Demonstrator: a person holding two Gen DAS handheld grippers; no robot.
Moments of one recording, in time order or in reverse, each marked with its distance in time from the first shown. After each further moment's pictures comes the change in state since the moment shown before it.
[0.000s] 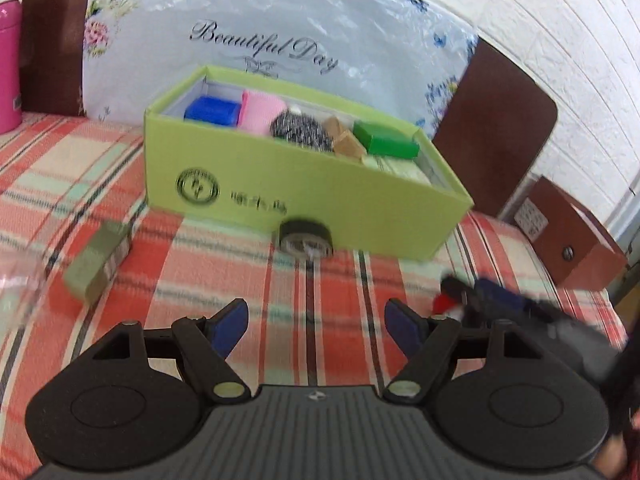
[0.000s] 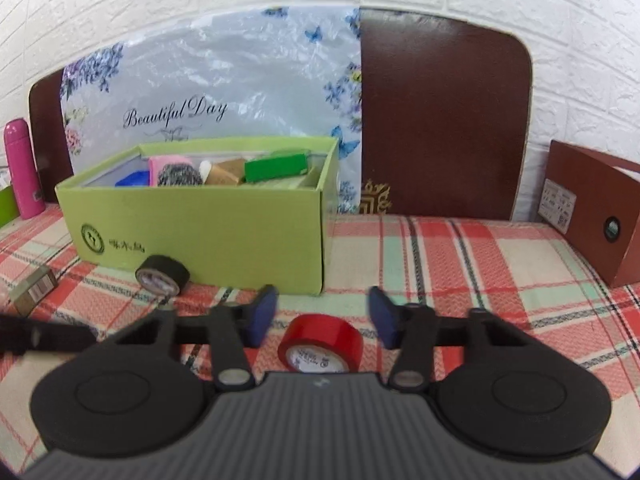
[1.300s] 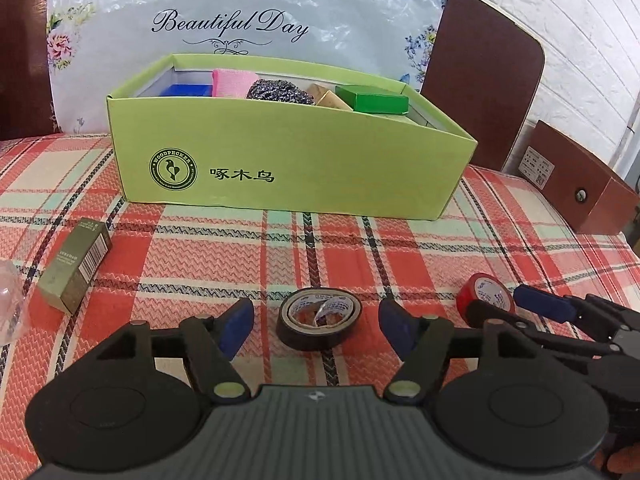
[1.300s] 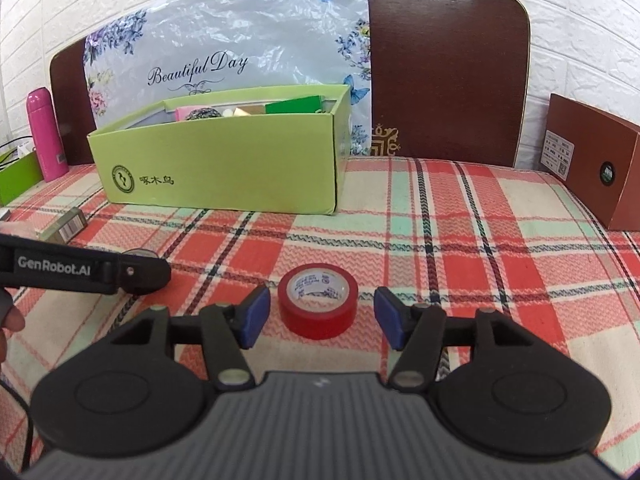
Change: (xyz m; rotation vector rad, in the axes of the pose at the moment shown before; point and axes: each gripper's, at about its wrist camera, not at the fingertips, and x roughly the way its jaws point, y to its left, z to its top) left arm 0.022 -0.004 -0.026 0.158 0.037 0.013; right arm -0.028 0.000 -0.031 -0.003 0.080 0.038
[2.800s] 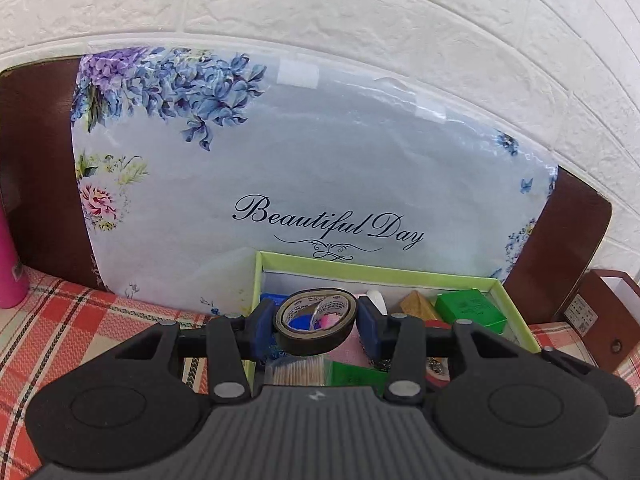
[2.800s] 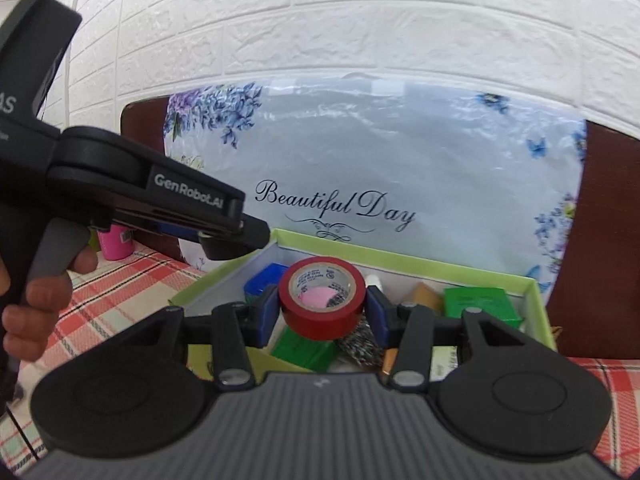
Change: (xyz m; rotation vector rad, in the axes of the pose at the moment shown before) left arm -0.005 0.093 0.161 -0.058 -0.189 0.039; right arm 0.071 0.114 0.151 -0.168 -0.191 0.214
